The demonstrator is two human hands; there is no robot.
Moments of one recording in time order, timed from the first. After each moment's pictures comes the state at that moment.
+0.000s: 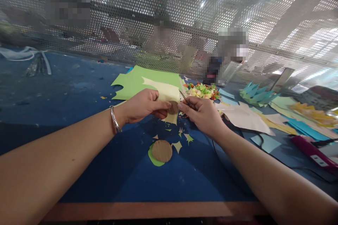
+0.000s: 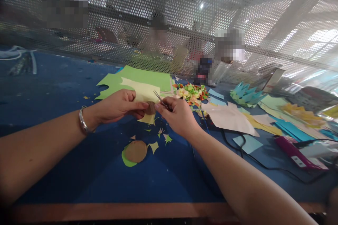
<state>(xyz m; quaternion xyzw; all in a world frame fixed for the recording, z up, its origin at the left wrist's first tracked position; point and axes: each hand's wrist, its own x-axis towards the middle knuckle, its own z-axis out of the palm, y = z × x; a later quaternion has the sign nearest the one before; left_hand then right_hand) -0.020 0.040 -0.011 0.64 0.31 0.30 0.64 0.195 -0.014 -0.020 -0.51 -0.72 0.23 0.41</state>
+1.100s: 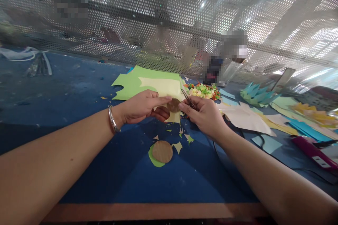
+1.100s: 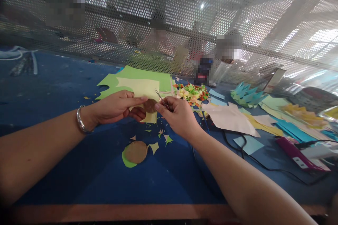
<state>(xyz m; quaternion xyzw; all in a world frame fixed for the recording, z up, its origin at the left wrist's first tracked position) -0.018 0.034 -0.002 0.60 0.31 0.28 0.68 0.193 -0.017 -0.020 -0.50 -0.69 0.28 0.44</state>
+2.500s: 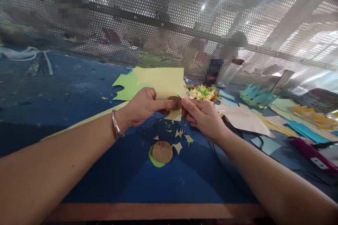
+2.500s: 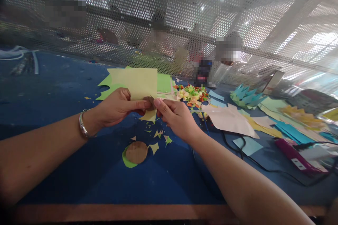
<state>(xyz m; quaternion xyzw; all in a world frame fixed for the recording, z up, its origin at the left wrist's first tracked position) -0.014 0.031 -0.014 0.64 0.26 0.40 0.60 0.190 -0.022 -0.020 -0.46 -0.66 0.40 0.44</state>
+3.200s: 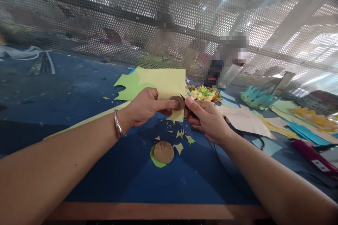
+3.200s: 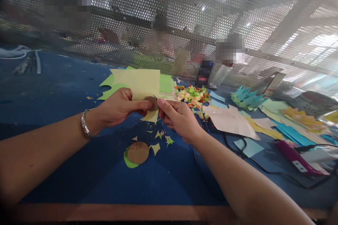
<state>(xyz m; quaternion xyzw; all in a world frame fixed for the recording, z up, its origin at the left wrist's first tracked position) -0.013 0.030 -0.011 0.63 0.24 0.40 0.62 0.184 -0.026 -0.014 -0.44 -0.59 0.50 0.46</state>
